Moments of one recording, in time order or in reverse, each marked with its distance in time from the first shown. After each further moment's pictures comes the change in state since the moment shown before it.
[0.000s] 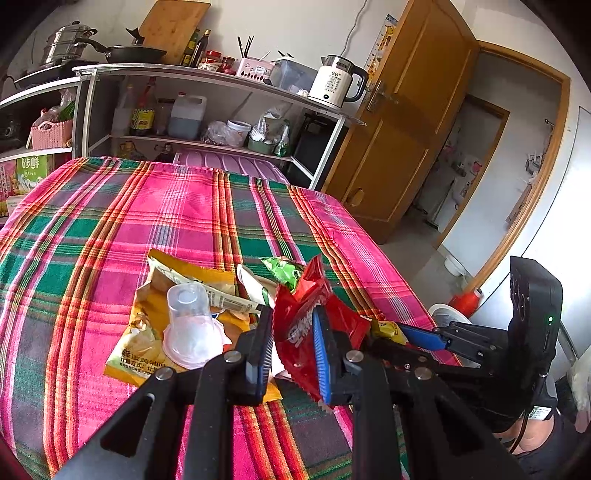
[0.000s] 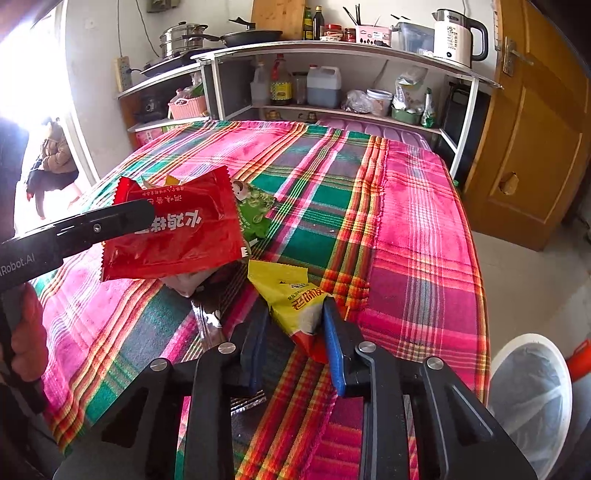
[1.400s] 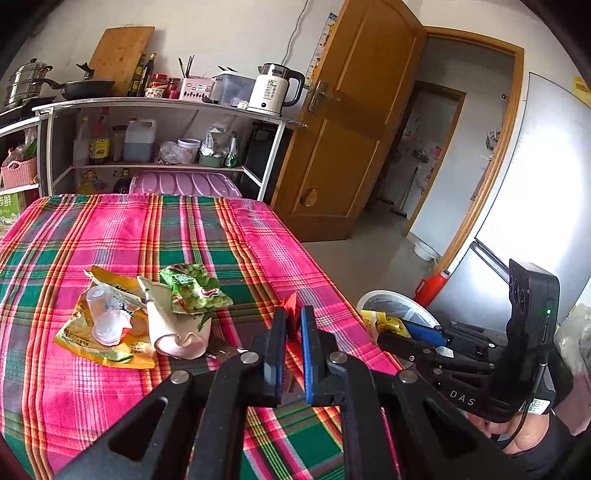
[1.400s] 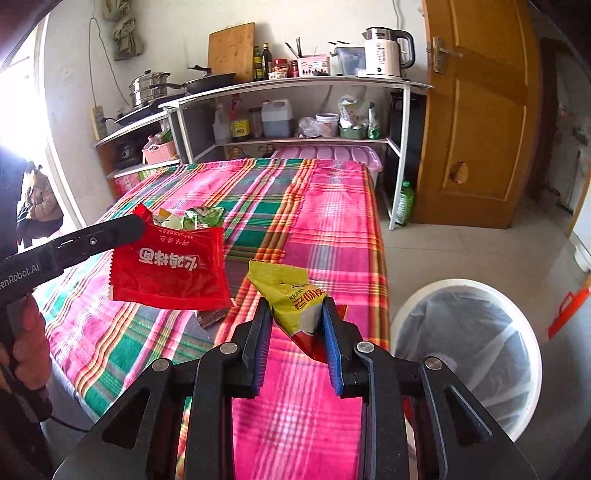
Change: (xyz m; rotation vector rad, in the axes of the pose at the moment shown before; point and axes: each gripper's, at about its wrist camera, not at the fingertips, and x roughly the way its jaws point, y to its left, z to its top) left arm -0.033 -0.095 -0.006 0.126 -0.016 -0.104; right arm -0.107 -0.042 -0.054 0.152 -0.124 -0.083
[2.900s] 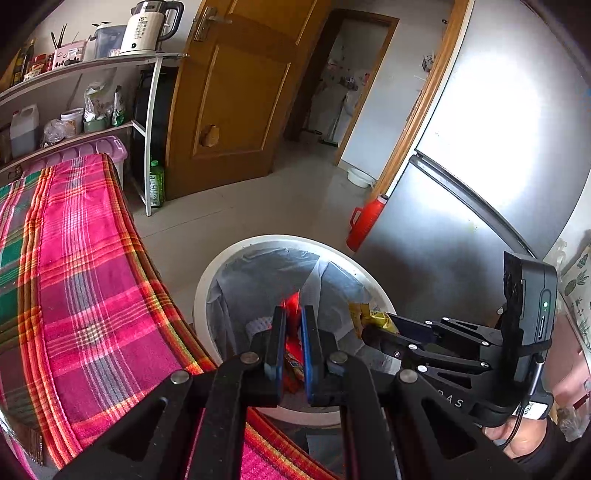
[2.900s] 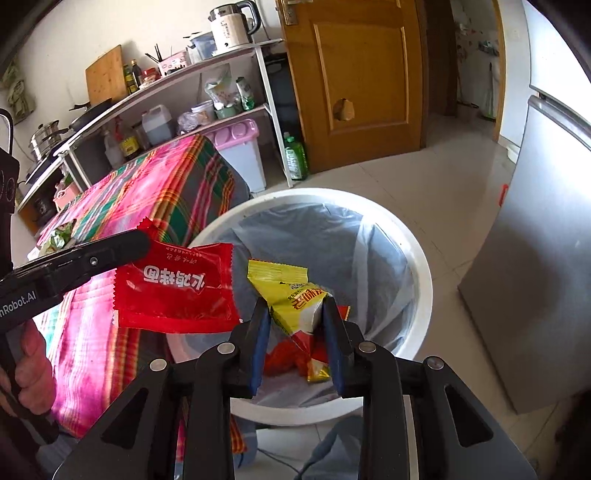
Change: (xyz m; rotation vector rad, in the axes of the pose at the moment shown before) left arm 0.152 -0.164 -0.029 0.179 0.257 -0.234; right arm -0.021 -0.174 -0.083 0.340 0.080 -0.216
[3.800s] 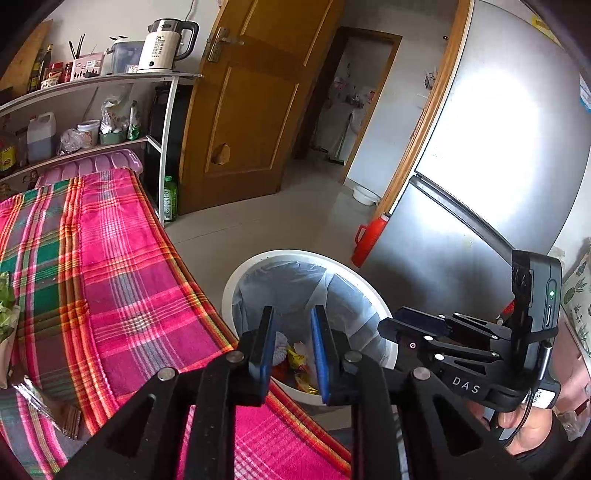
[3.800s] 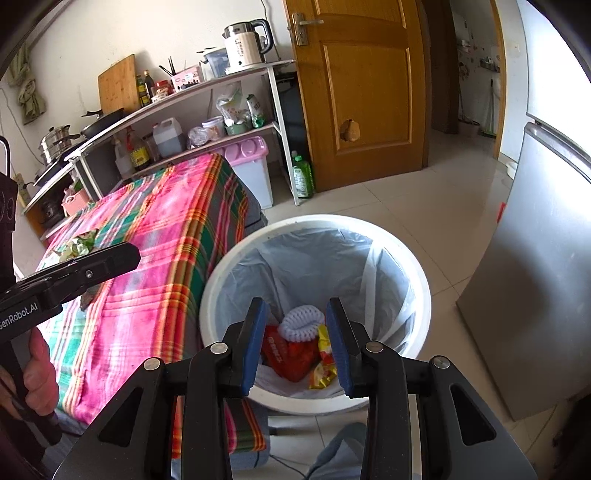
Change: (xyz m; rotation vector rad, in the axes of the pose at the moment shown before) left arm -0.053 0.012 -0.004 -0.015 -0.086 0.028; right arm -0.042 0.026 0.003 -0.027 -0.082 0.011
